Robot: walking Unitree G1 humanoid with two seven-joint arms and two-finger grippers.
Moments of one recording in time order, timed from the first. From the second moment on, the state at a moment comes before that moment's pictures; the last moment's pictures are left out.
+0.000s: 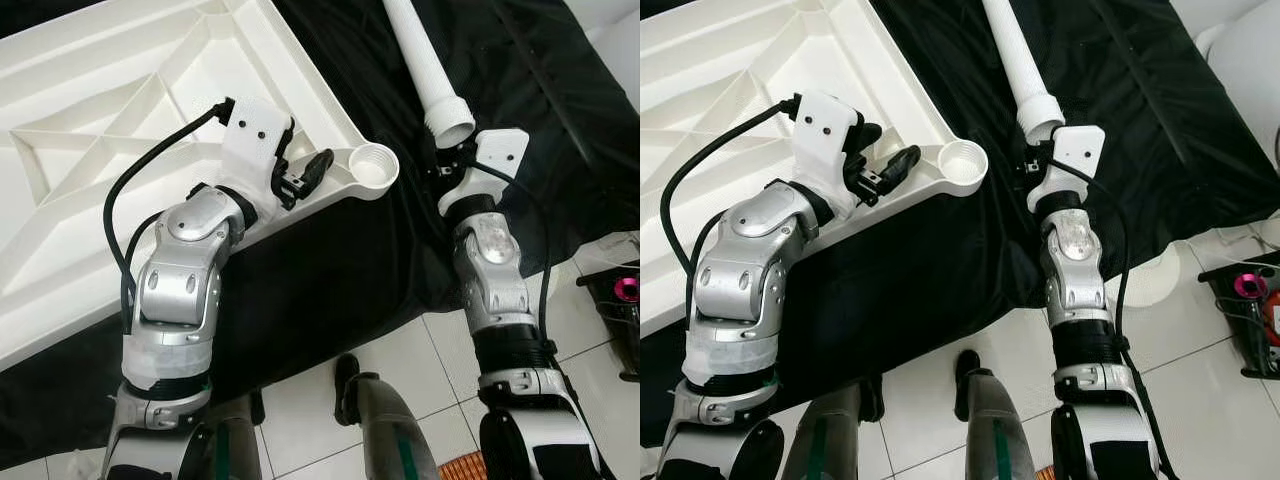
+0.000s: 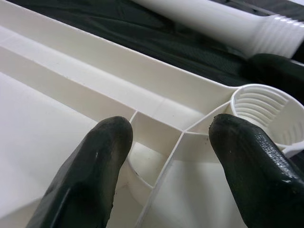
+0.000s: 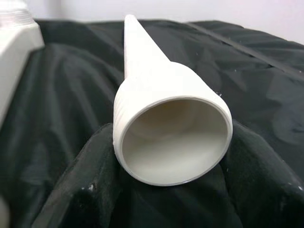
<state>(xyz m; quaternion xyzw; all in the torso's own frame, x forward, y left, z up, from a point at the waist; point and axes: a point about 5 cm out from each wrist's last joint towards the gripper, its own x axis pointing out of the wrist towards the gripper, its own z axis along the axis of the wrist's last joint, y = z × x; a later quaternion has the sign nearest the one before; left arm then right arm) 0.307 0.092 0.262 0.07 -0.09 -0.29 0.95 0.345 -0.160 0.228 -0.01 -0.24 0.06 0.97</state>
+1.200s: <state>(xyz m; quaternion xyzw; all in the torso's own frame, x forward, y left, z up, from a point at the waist) 0.327 0.102 0.275 -0.07 -0.10 -0.34 0.93 0.315 -0.138 0.260 -0.04 -0.38 0.10 0.92</state>
